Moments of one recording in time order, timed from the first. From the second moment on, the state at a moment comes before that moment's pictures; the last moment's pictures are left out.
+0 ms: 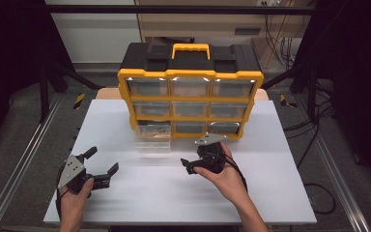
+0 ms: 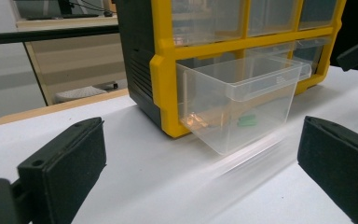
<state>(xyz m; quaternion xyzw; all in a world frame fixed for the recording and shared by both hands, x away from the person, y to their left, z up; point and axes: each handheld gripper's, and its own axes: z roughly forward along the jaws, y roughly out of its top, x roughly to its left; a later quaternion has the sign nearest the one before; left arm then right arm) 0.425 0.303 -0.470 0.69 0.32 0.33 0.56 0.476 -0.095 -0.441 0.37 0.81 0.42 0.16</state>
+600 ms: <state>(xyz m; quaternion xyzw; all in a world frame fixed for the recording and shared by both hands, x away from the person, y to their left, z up) 0.427 0.303 -0.470 0.69 0.32 0.33 0.57 0.484 -0.088 -0.456 0.38 0.83 0.39 0.14</state>
